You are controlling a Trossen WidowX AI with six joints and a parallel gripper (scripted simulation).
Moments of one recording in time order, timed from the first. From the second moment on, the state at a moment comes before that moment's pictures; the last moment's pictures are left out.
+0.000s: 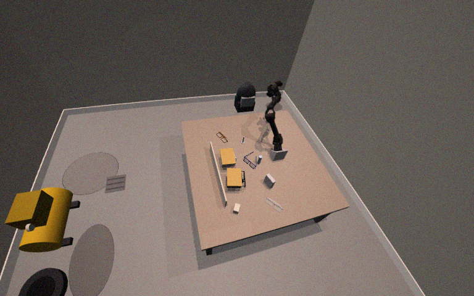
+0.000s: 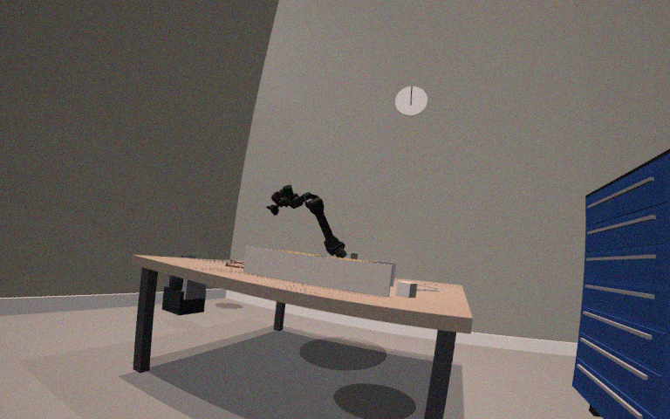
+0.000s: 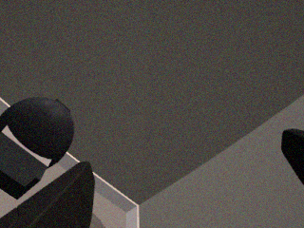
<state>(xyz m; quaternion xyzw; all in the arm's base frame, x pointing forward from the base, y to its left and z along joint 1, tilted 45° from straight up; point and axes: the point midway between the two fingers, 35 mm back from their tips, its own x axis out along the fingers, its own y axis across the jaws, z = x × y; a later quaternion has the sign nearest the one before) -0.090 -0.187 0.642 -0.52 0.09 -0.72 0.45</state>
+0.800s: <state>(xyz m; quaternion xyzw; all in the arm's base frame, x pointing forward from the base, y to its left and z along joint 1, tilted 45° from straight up) -0.082 -0.238 0.624 -0.43 -0.01 -0.71 0.55</state>
